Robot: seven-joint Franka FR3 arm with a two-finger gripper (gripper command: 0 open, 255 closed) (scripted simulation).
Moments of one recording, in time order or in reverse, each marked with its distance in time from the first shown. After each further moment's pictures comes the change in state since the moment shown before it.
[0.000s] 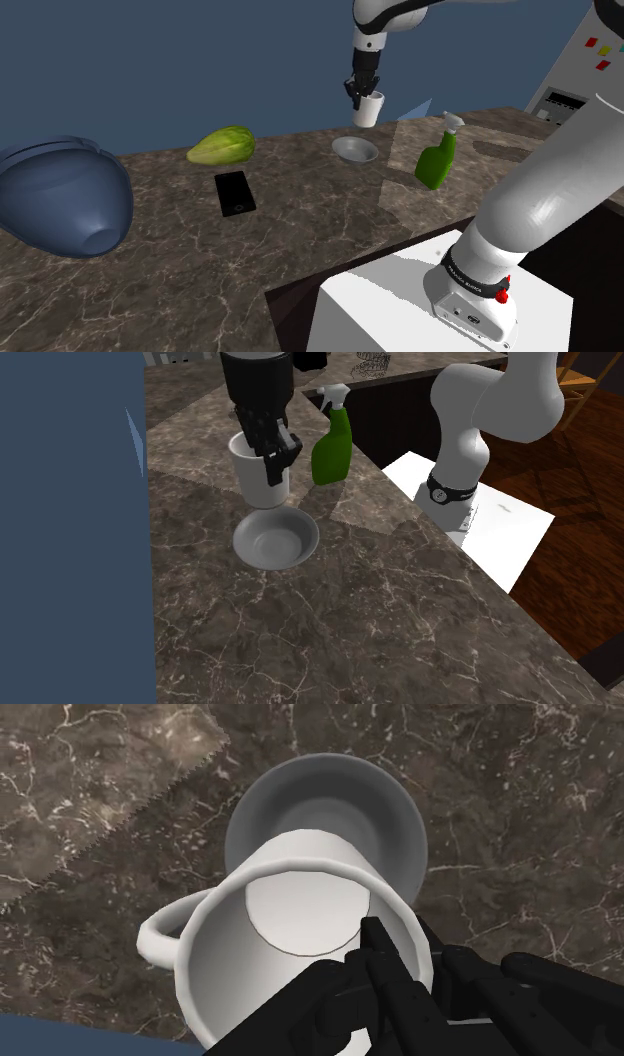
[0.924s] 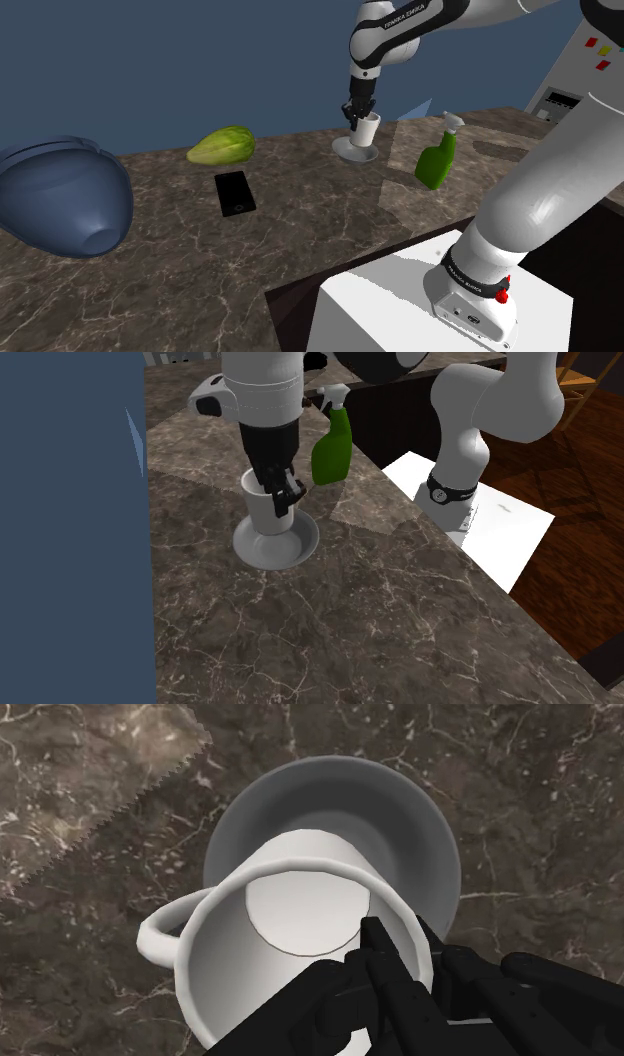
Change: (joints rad) arm -0.004 0.038 -0.006 -0.147 -0.003 0.184 0.003
